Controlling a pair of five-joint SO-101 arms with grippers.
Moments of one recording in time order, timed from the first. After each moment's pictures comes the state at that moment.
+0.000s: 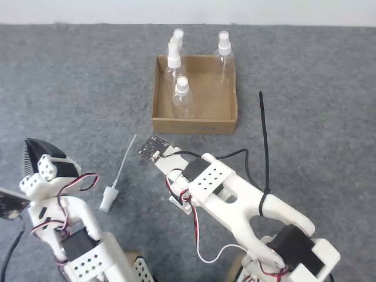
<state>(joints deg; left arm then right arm) -37.5 -103.5 96.5 24.6 35.6 -49.1 -8.8 40.4 59.3 7.8</state>
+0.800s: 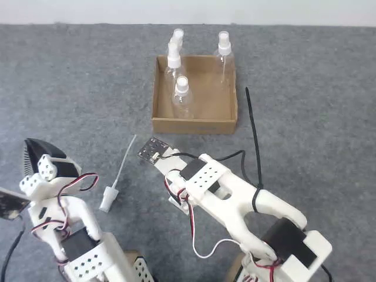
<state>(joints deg) -37.5 -103.5 96.5 24.6 35.6 -49.1 -4.1 40.4 55.8 7.8</state>
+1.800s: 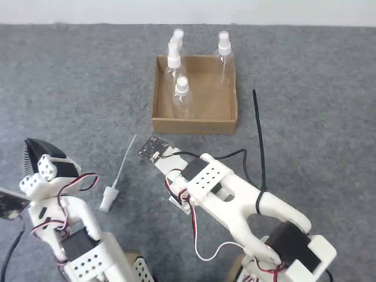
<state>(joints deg) -37.5 -103.5 96.5 24.6 35.6 -49.1 -6.7 40.4 57.8 7.8</state>
